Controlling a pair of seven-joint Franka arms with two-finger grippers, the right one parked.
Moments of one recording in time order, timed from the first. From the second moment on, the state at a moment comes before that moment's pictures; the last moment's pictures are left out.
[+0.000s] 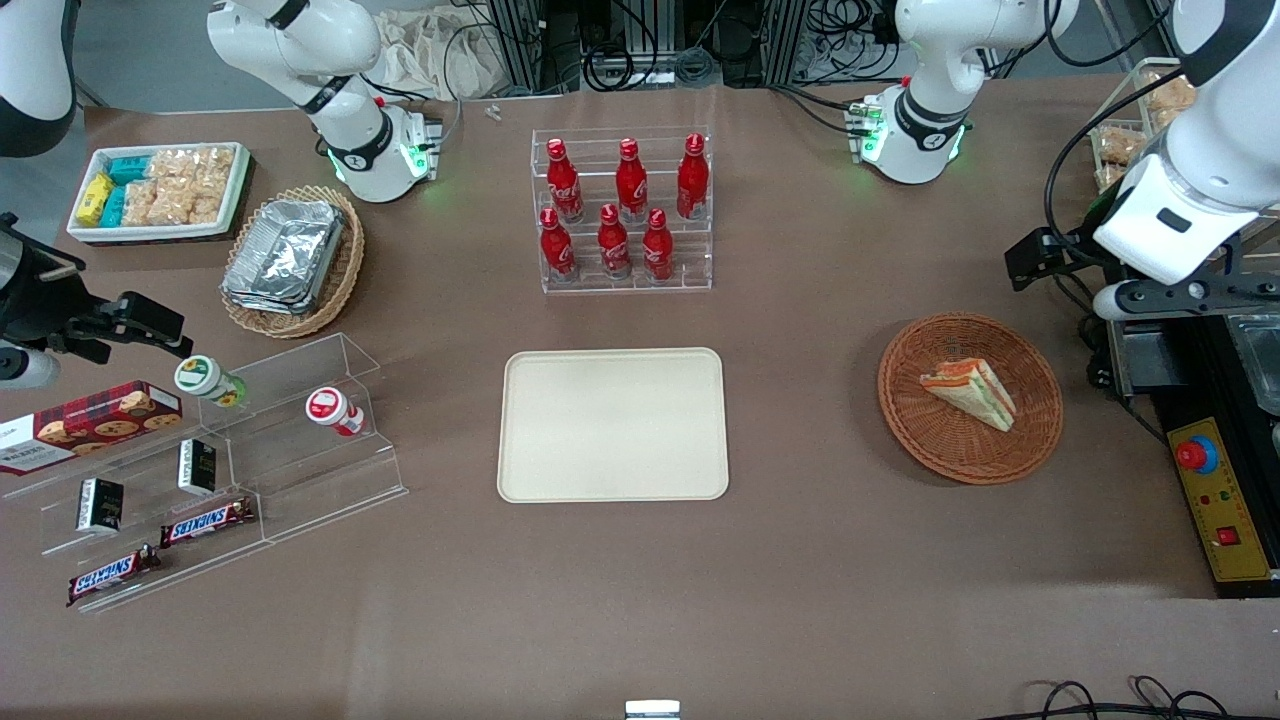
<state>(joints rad) -0.04 0.01 -0.12 -1.55 0.01 1.49 -0.21</state>
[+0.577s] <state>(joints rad) -0.04 0.02 -0.11 -1.56 0.01 1.45 -0.26</state>
